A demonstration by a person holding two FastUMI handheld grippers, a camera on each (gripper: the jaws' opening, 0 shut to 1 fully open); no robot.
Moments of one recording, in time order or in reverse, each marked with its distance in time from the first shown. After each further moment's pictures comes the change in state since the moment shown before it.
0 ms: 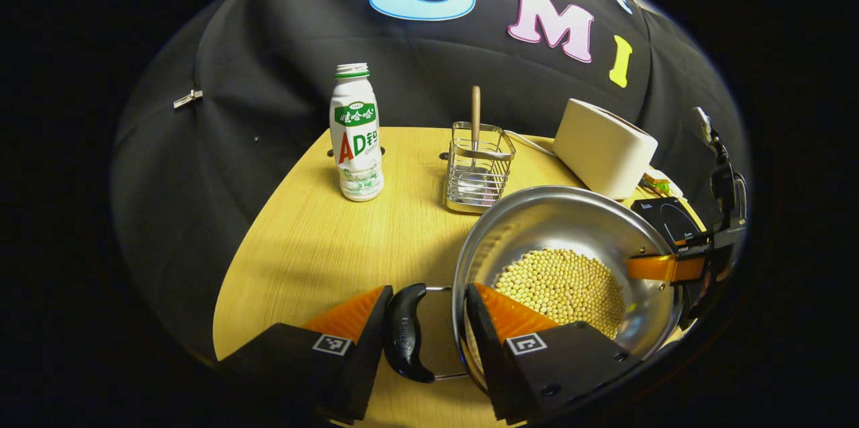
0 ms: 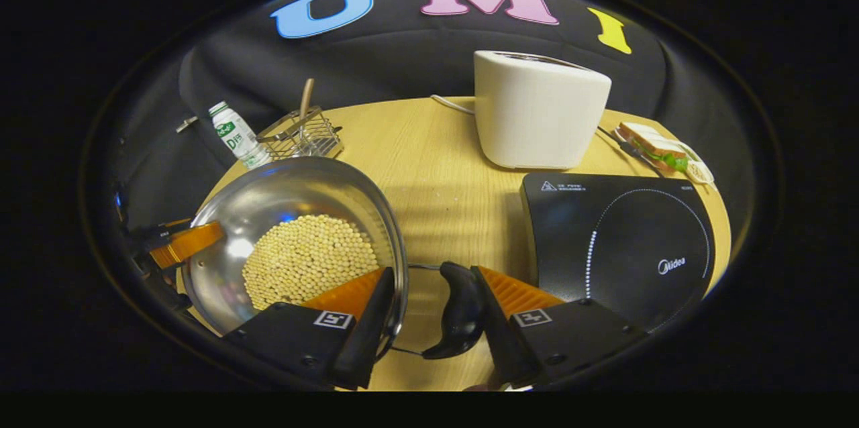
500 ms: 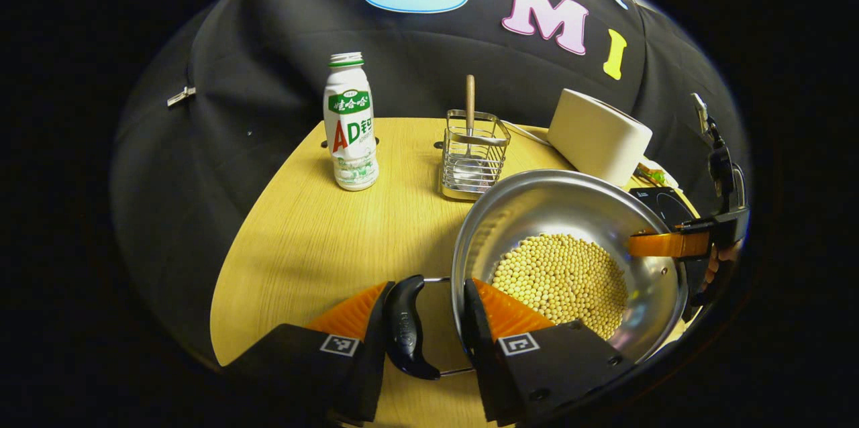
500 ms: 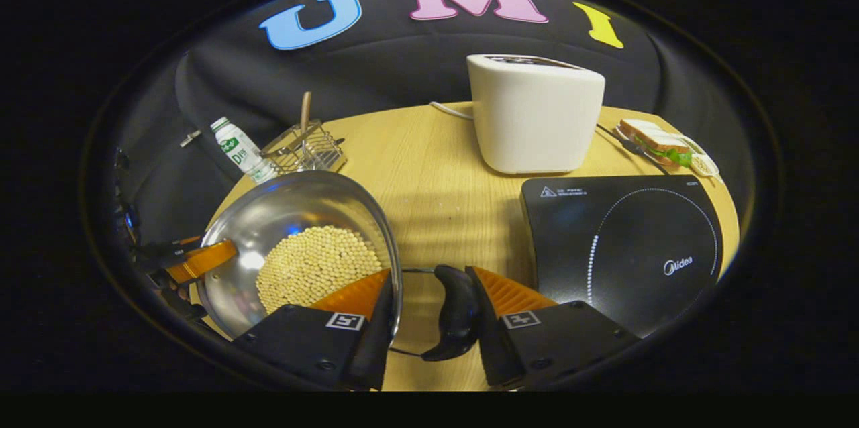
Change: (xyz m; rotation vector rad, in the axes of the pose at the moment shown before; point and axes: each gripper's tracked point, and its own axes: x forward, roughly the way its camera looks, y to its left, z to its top) left arm -0.003 0.001 -0.010 -0.001 0.030 -0.022; right arm -0.008 0.003 0.018 0.043 -0.063 0.050
